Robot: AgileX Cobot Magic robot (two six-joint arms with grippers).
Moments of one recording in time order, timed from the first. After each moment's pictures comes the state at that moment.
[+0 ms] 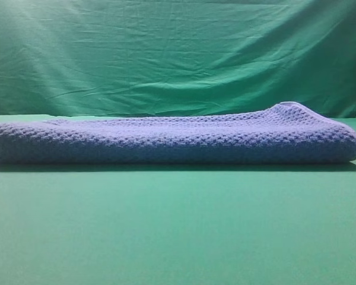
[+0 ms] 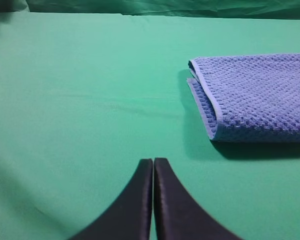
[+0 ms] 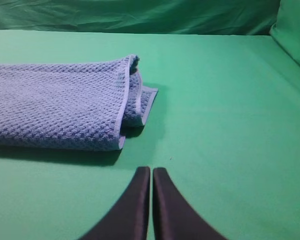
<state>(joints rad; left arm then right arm) 0.03 -0.01 0.01 -0.20 0.36 0.14 0.12 -0.01 0.03 0.25 0.38 -0.28</state>
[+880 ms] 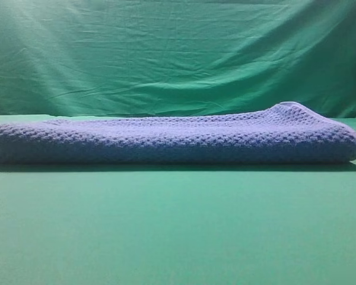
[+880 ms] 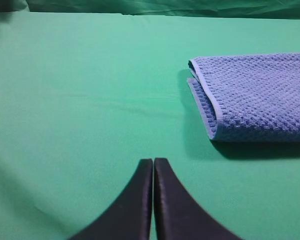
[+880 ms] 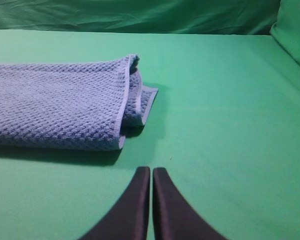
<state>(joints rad) 0.03 -0.01 0.01 -0.20 0.36 0.14 0.12 -0.01 0.03 0.25 0.38 -0.28</state>
